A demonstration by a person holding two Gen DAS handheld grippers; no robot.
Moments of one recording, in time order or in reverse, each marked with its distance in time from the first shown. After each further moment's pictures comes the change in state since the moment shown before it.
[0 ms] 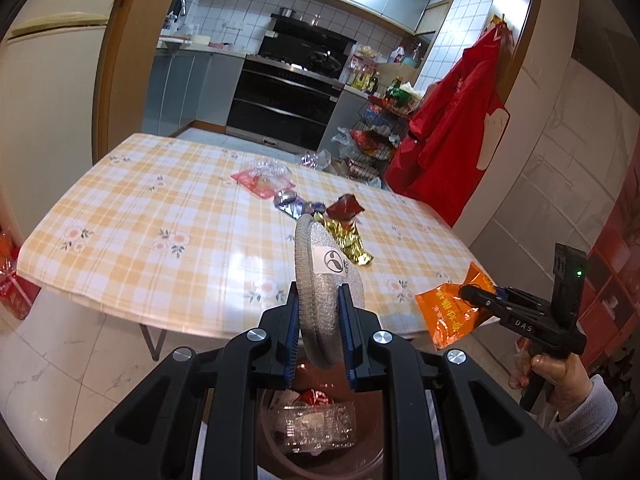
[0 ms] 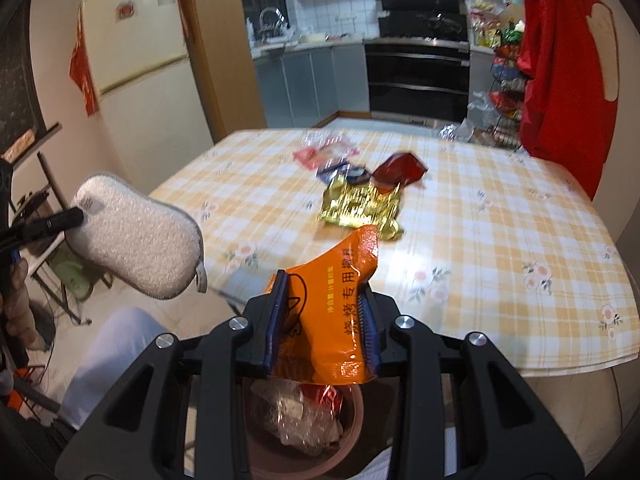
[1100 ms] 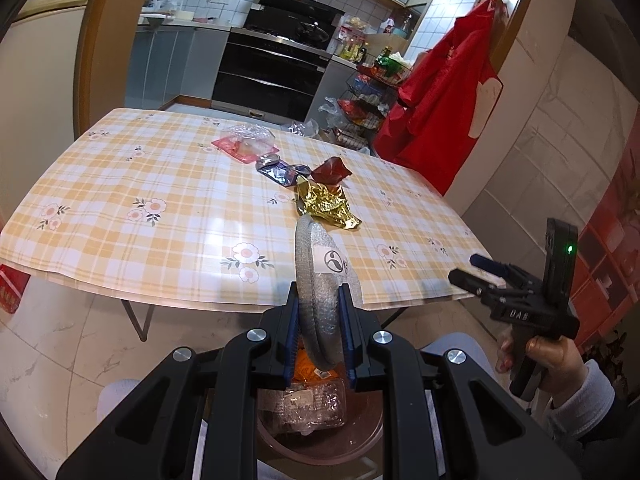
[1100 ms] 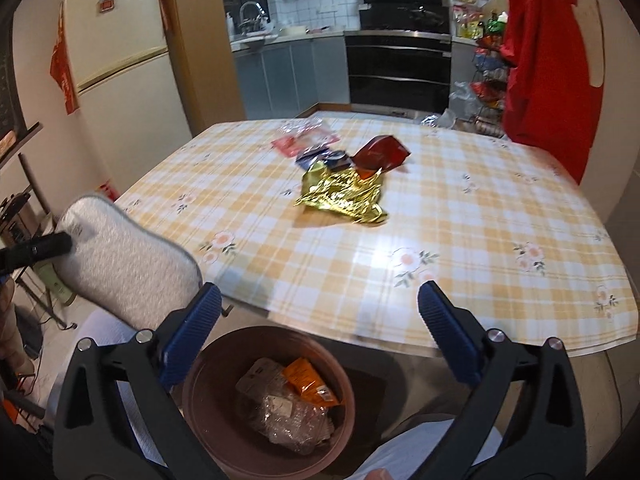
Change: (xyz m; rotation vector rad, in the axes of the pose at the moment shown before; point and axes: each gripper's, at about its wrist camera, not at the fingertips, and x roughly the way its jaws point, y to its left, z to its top) left arm 0.028 -0.014 -0.019 0.025 0.100 -0.040; right arm 0.011 -0.007 -0.011 0.035 -0.002 -0.083
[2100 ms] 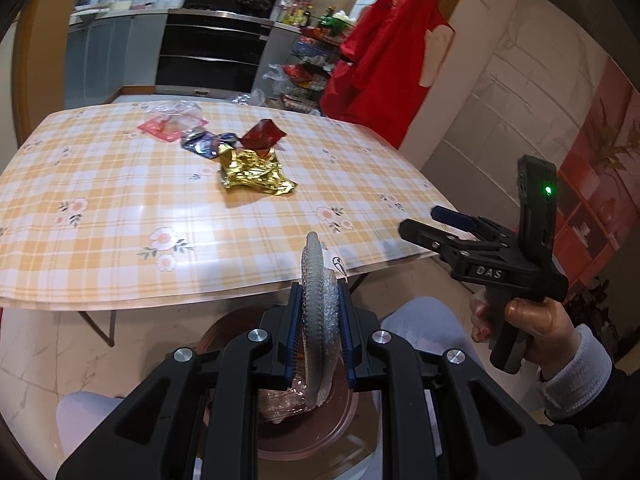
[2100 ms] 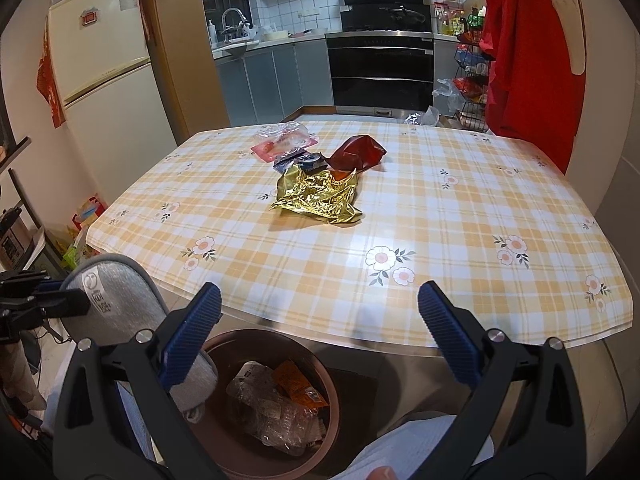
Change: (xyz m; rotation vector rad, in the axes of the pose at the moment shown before) left arm 0.048 -0.062 -0.011 0.137 0.125 -0.138; right arm -0.002 -0.020 -0.003 0.041 -0.004 -0.029
